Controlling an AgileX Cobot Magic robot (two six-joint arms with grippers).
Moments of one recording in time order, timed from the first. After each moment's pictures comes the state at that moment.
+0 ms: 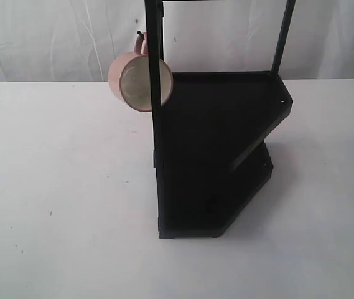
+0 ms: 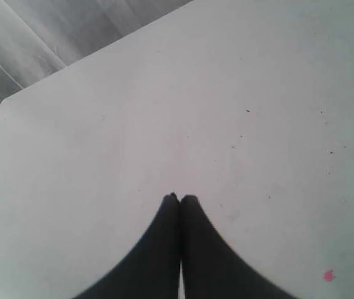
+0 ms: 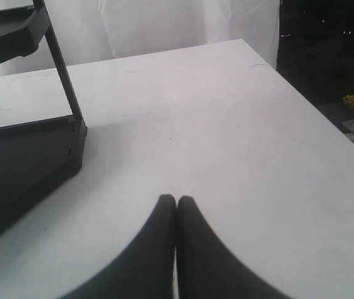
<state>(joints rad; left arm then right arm) 0.12 0.00 0.02 0.39 0.40 0.05 -0.06 0.00 0.00 -0.04 0.34 0.20</state>
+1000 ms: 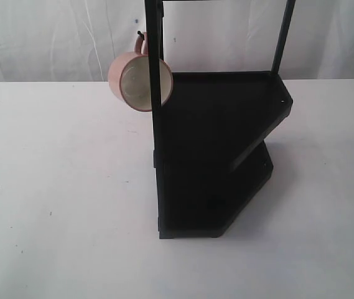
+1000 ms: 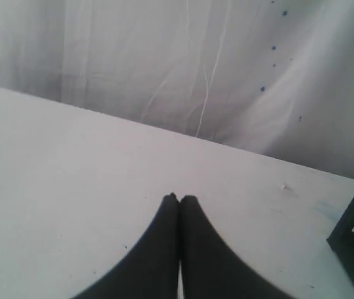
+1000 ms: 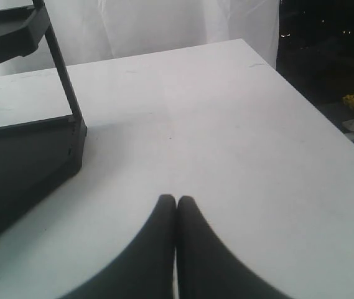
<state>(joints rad) 0.12 0.00 0.02 0.03 0.06 -0.33 -0.06 0.00 0.00 -0.04 0.34 0.20</state>
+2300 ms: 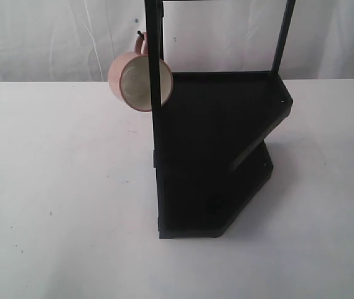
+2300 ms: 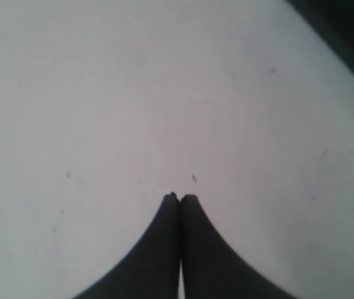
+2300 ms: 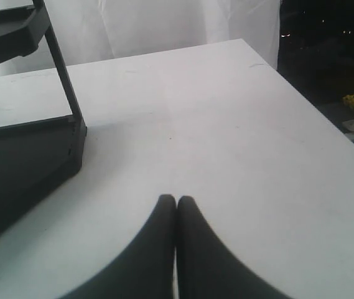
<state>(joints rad) -0.23 0.78 -0.41 0.11 0.35 0.03 -0.06 0.00 0.00 -0.04 0.34 0.20</state>
